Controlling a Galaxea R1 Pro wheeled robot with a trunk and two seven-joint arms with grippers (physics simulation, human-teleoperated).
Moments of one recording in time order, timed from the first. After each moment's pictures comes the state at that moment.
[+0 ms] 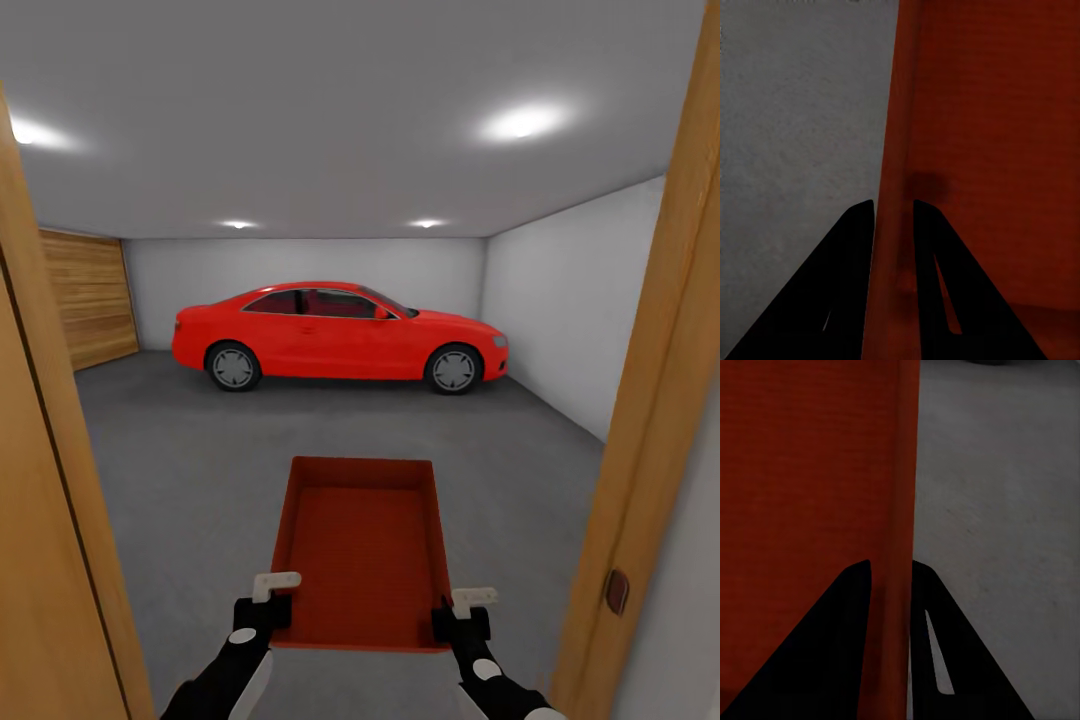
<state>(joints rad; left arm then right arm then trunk) -0.44 -0.10 -0.15 -0.56 0.11 0.04 0.26 -0.56 0.10 0.09 -0.14 0.04 -0.38 -0.19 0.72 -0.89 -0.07</state>
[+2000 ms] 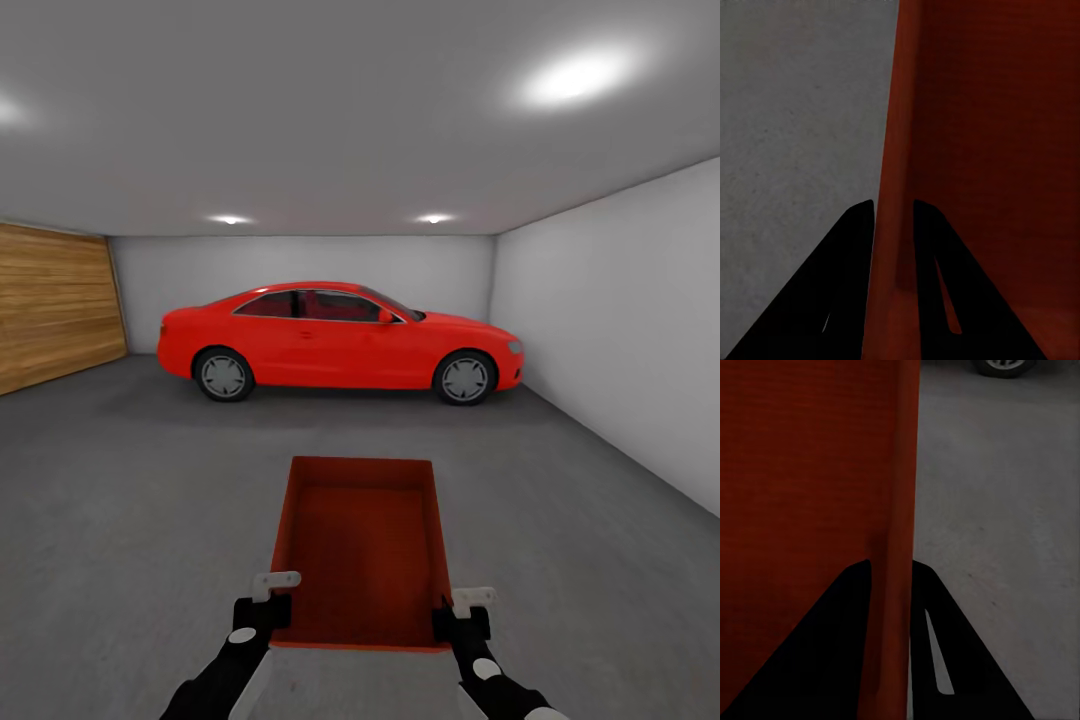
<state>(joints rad) -0.44 -0.10 -0.15 -0.57 0.11 0.04 0.26 -0.56 0.10 0.09 -0.15 0.04 -0.38 -0.19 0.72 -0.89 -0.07</state>
